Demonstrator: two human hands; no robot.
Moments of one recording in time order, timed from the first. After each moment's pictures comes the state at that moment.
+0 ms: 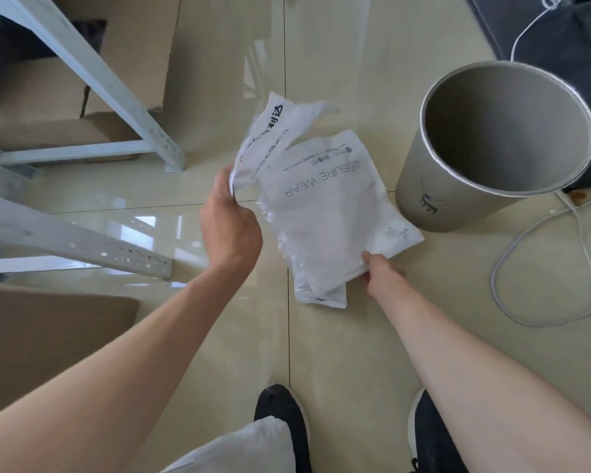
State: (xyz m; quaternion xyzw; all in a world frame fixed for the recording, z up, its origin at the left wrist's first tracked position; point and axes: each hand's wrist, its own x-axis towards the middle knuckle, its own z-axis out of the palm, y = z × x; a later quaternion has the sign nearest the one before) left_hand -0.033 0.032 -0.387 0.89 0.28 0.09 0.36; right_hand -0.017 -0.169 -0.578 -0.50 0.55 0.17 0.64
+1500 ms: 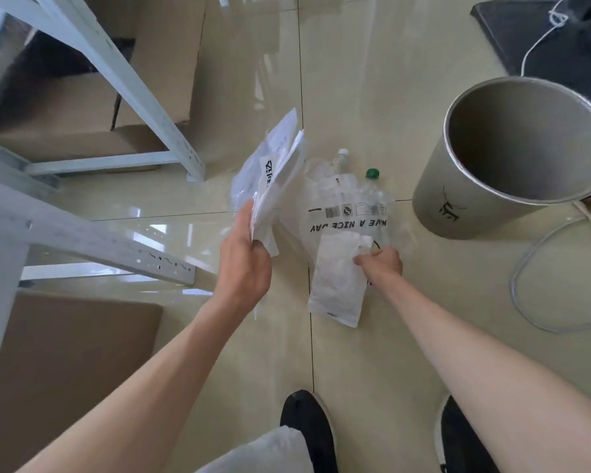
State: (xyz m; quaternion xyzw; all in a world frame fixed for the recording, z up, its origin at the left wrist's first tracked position) left_hand -0.070 0.073 -0.382 0.88 0.22 -0.03 0.42; right_hand -0.013 -0.118 -0.532 -0.76 0.37 0.27 0.46
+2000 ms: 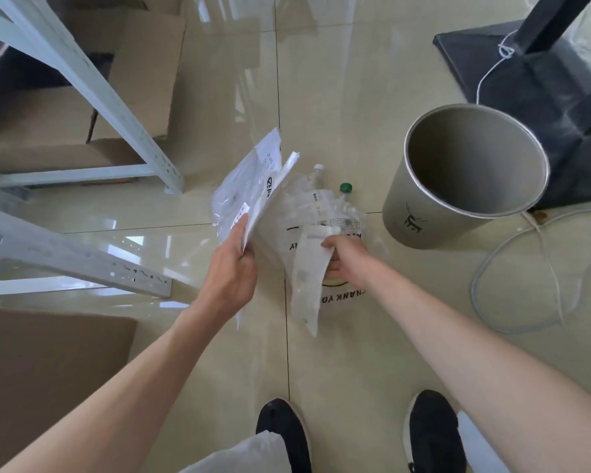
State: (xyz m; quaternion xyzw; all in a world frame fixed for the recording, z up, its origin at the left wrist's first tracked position) left_hand -0.064 0.061 -0.380 0.89 0.17 -0.08 0.42; right_hand 0.007 -0.121 -0.454 -0.60 0.31 0.35 0.64
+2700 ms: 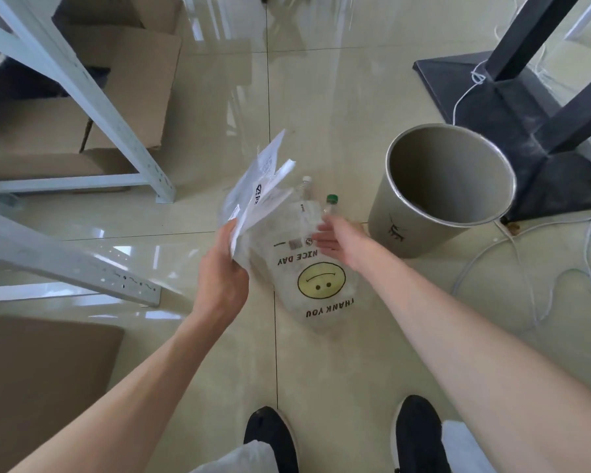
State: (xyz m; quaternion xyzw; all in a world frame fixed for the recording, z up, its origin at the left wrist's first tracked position) left_hand -0.076 0.053 -0.369 0.88 0.22 -0.03 0.43; right_hand 0.031 -0.131 -0.418 -0.66 0.29 0.32 0.62
